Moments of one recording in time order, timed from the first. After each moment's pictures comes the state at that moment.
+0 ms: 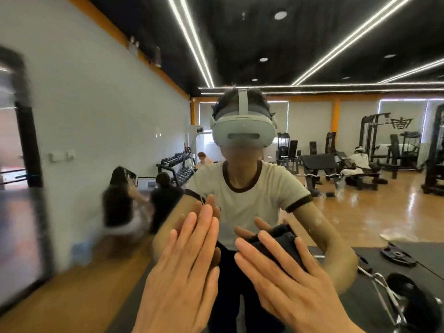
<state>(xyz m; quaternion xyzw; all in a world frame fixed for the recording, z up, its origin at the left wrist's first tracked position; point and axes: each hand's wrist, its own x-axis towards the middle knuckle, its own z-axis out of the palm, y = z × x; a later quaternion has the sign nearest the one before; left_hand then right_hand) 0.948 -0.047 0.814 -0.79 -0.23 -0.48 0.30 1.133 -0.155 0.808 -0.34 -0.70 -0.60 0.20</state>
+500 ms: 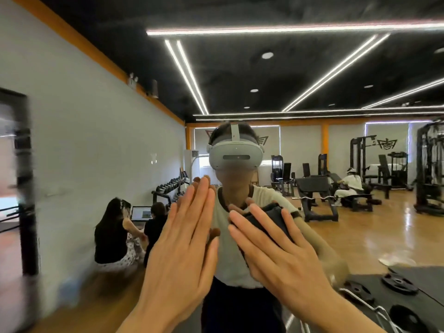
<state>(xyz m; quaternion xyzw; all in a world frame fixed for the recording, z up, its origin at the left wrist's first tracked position) 0.955 -0.045 0.965 -0.79 -0.22 -0.51 0.26 1.156 -0.106 0.947 -0.40 -0.63 -0.62 0.25</state>
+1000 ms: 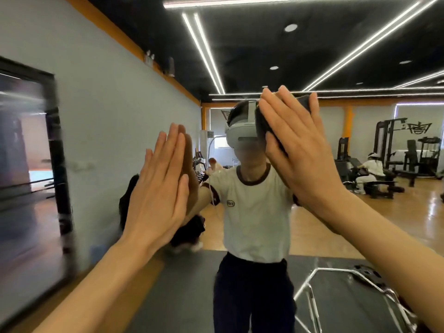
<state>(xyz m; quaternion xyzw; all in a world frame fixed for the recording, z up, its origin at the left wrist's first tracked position) 0.895 -0.028 1.001 -0.77 -0.27 -0.54 0.22 1.130 -0.106 1.065 -0.39 -0.62 -0.53 0.42</state>
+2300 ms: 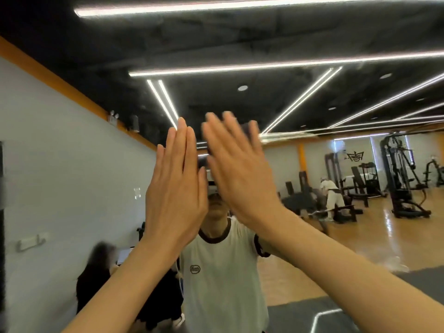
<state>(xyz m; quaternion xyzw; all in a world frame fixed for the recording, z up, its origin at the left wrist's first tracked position) 0.910 -0.001 1.113 -0.74 -0.19 -0.59 0.26 1.034 -0.053 1.129 -0.46 -0.51 -0.60 0.40</state>
